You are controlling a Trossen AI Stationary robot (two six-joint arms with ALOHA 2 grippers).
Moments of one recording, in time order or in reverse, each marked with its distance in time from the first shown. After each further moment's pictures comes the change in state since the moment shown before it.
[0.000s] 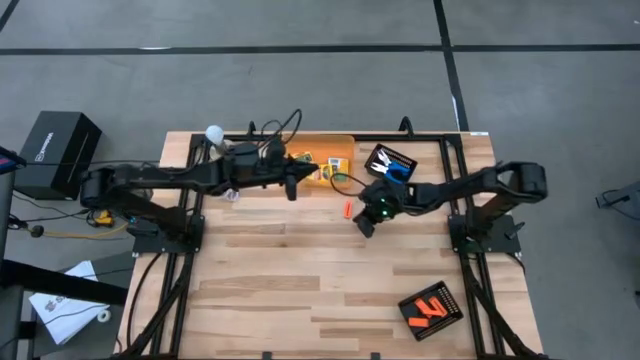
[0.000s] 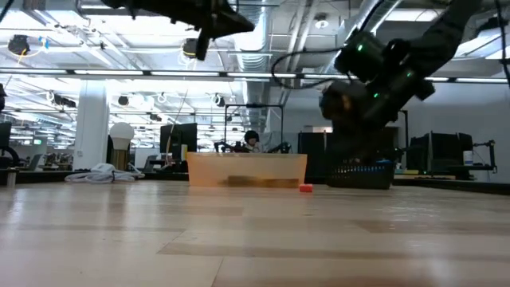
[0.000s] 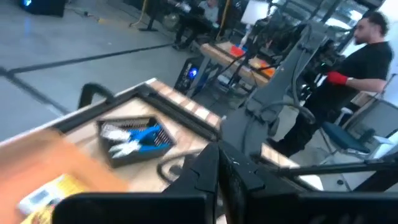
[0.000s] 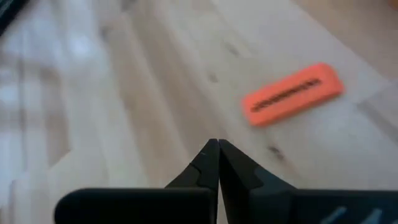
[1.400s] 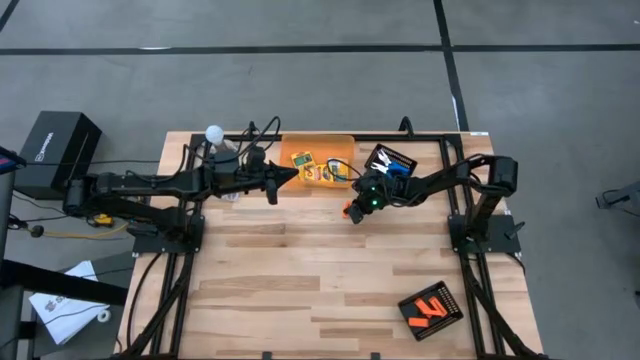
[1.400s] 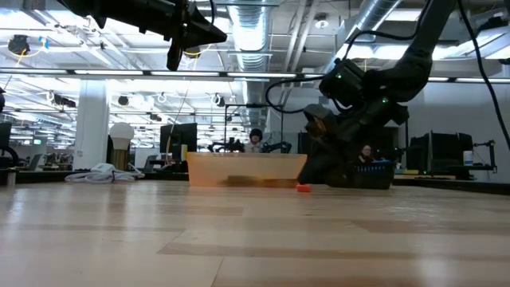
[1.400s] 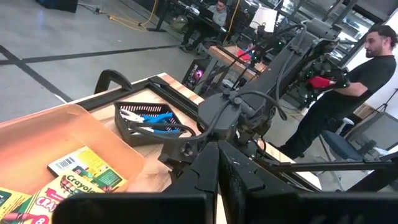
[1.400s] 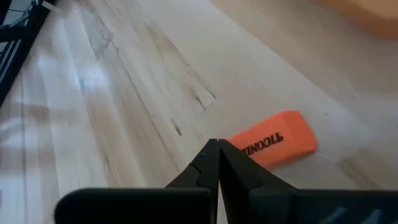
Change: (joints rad) left arm 0.004 -0.189 -0.199 0.006 -0.023 -0.059; right arm -0.132 0.209 0.050 0.197 -0.104 0.097
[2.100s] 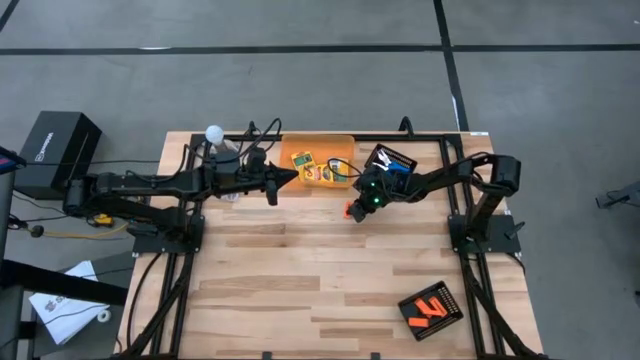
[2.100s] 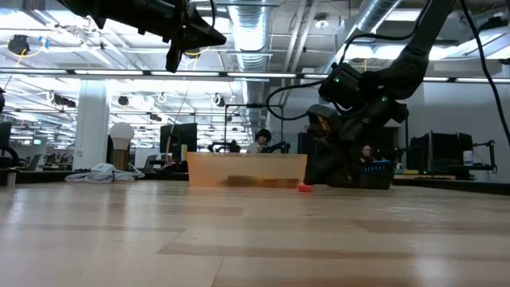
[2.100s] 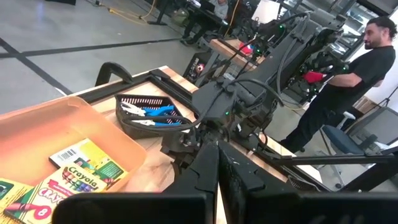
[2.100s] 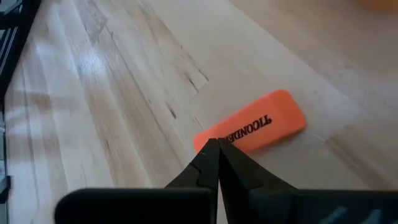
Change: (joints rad) left arm 0.000 0.000 0.000 -0.027 0.009 -0.003; right arm -0.026 -0.005 0.002 -0.128 -0.074 -0.030
